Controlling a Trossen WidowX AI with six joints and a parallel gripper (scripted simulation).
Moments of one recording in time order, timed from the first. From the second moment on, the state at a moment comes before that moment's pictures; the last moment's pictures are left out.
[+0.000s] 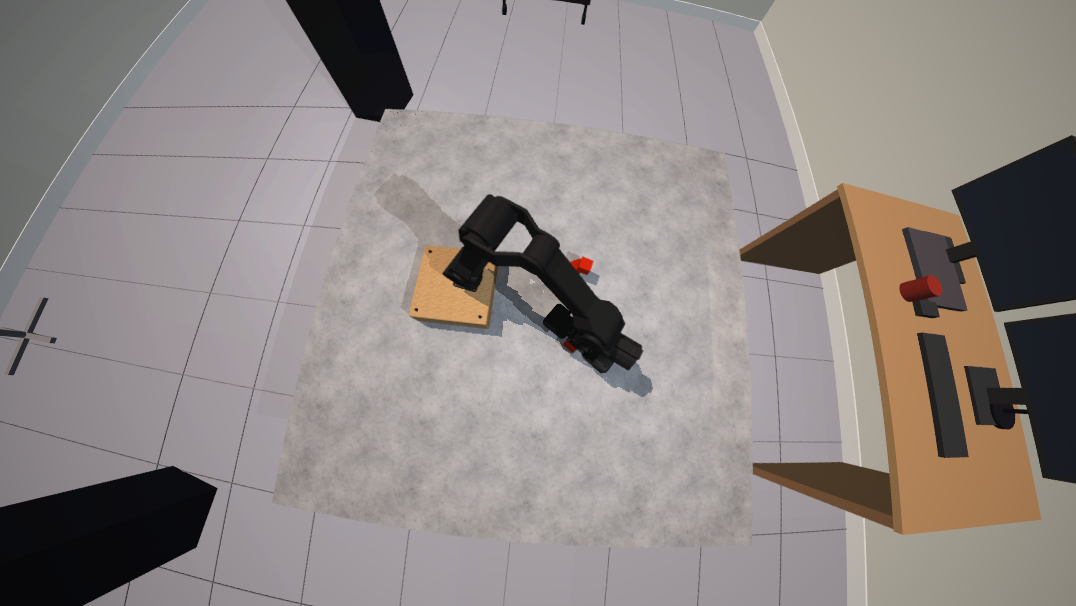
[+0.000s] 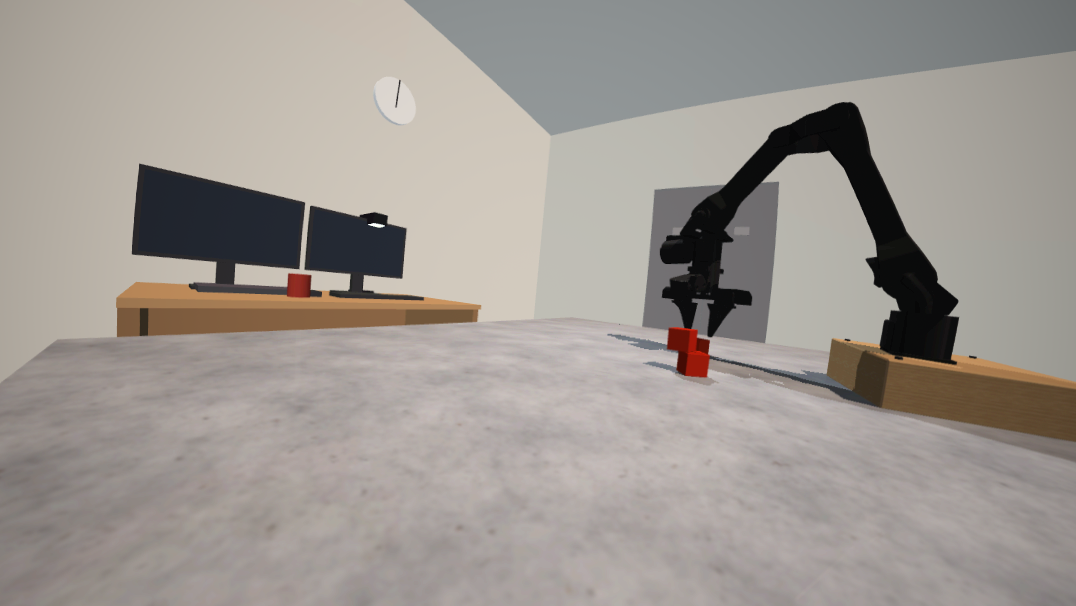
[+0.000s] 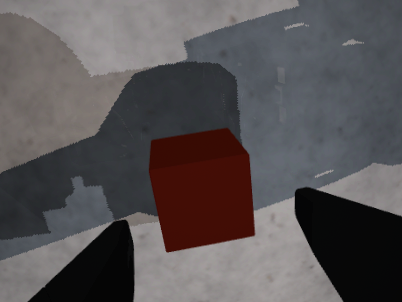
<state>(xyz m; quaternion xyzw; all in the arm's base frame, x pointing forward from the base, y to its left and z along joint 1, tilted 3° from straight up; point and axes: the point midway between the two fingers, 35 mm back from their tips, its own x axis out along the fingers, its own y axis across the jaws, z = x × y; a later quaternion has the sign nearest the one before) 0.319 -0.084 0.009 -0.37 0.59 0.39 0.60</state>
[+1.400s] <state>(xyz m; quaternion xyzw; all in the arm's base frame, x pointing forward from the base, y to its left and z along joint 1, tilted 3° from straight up) 0.321 -0.085 0.028 -0.37 0.59 0.39 0.60</state>
